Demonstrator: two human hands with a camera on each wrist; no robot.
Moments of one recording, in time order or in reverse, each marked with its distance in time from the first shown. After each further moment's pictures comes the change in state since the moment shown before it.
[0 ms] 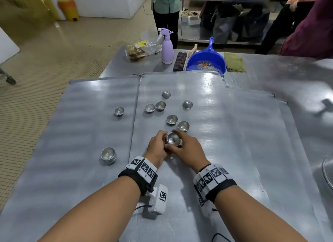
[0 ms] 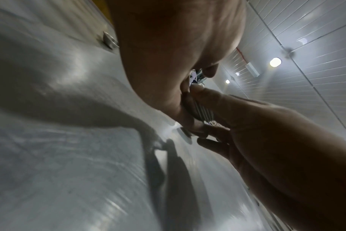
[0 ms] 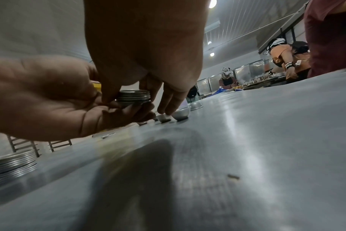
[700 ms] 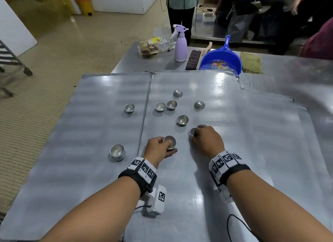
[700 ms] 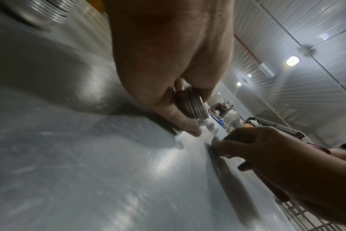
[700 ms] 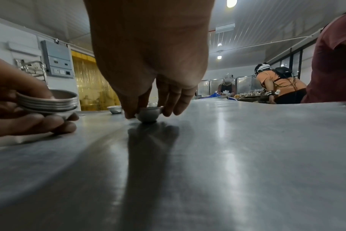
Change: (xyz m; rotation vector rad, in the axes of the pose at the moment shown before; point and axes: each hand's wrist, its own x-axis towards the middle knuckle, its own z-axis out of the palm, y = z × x) left_hand 0.014 -0.001 -0.038 0.268 0.019 0.134; right_hand 0.049 0.032 -0.013 -0.407 -0.054 0.033
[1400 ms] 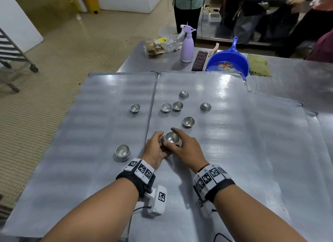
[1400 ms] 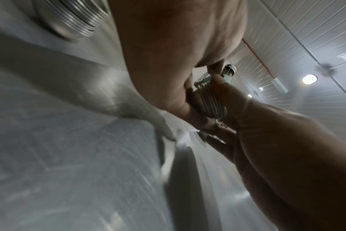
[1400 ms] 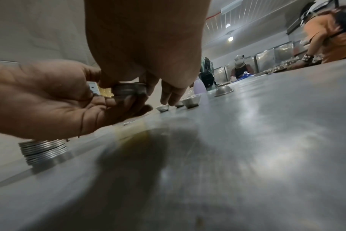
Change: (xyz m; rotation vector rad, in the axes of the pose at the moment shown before) left_hand 0.003 0.014 -0.018 -0.427 0.003 -0.155; right_hand -0.025 -0.075 0.027 0.517 -0.007 -0.091
